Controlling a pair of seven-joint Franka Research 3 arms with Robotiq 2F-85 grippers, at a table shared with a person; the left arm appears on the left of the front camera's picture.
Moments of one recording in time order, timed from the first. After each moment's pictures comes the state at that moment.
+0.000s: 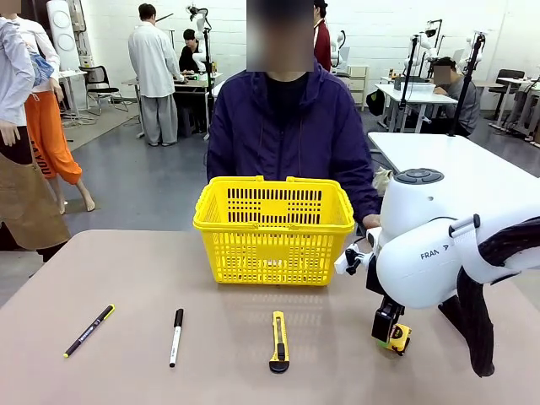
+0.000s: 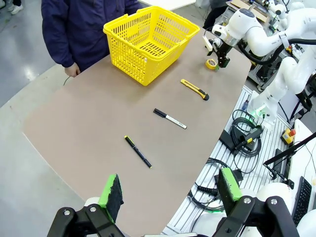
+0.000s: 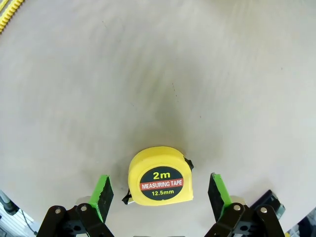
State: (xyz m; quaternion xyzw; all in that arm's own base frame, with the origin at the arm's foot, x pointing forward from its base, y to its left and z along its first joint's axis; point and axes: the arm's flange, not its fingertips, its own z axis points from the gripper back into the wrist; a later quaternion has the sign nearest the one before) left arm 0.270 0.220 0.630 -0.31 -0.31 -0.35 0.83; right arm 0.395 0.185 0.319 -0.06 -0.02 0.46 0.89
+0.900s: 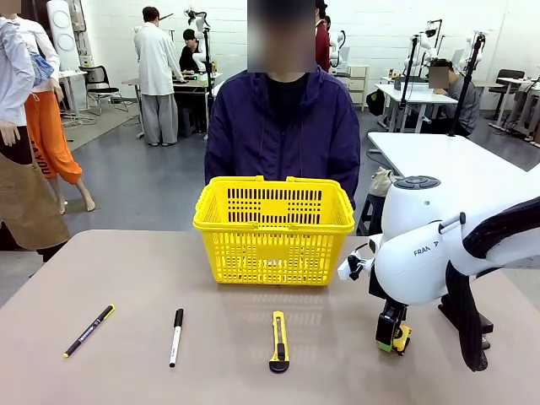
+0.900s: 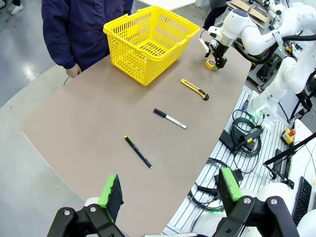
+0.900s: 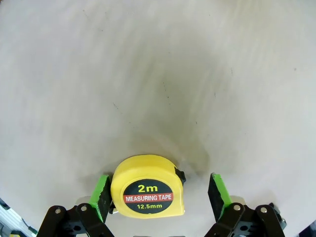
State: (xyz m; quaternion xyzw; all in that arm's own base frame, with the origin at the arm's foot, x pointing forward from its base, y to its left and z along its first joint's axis) left arm 0.270 0.220 0.630 -0.31 -0.31 -0.35 0.83; right arm 0.411 0.175 0.300 -0.04 0.00 0.47 0.88
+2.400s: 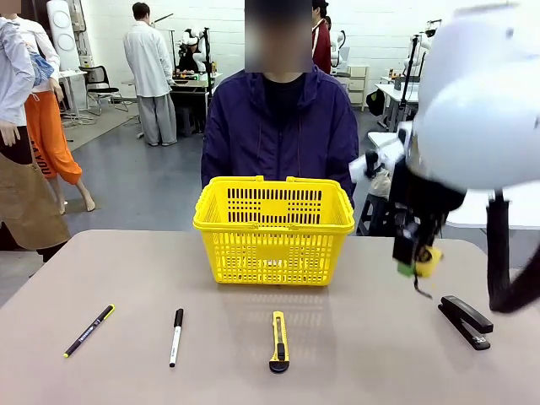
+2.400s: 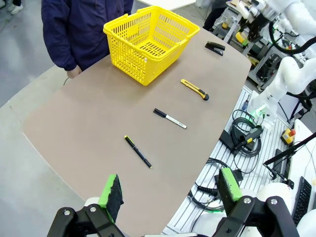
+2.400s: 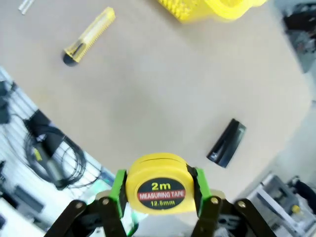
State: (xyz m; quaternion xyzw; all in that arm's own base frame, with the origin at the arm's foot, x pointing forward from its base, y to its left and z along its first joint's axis) left arm 0.270 0.220 0.630 -0.31 -0.31 -0.35 0.83; right arm 0.325 0.206 0.553 -0.06 -0.07 0.39 0.92
